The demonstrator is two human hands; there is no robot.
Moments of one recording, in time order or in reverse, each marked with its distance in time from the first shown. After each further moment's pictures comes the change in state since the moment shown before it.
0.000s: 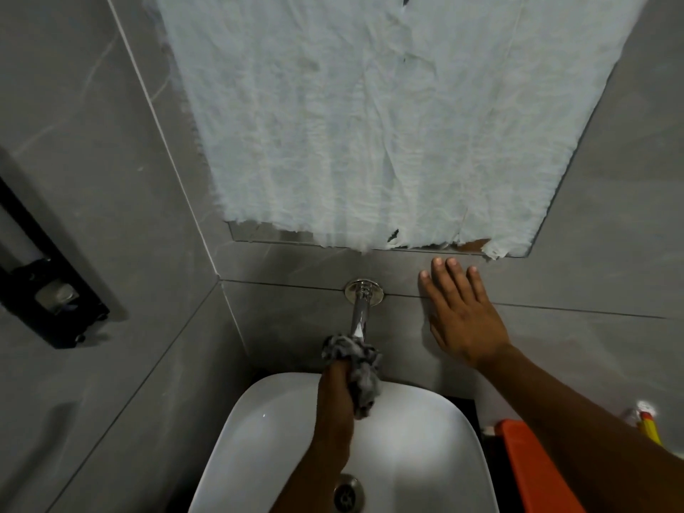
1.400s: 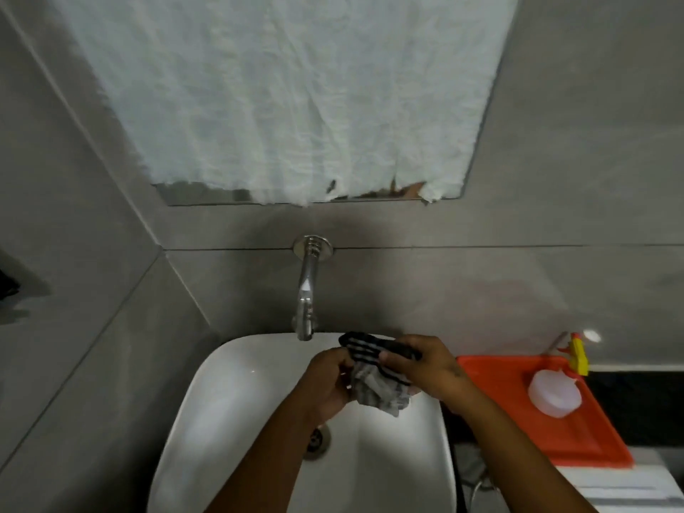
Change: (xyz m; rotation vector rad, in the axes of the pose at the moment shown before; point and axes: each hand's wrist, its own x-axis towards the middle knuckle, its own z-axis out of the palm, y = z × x) left_hand -0.003 -0.051 0.008 0.095 -0.297 -0.323; right_hand -0.115 -0.062 -0.065 1.395 -0.630 0.942
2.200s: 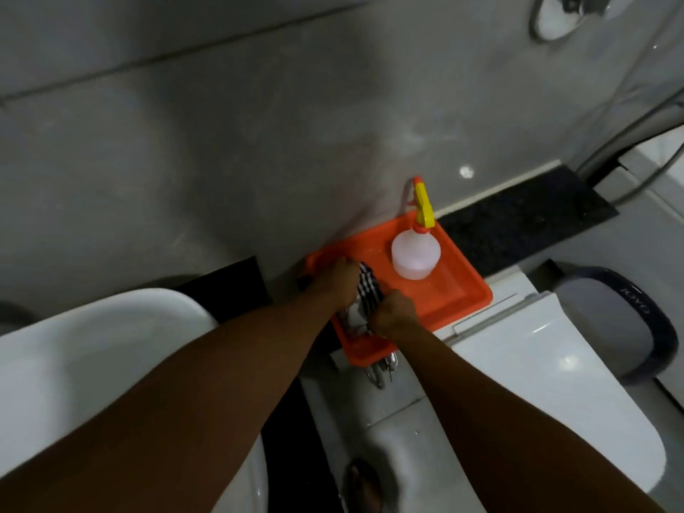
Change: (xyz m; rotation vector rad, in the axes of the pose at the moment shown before) left_hand 0.278 -0.214 0.222 2.008 -0.343 0.340; right_hand 0.024 0.303 -0.122 -0.124 0.325 0.750
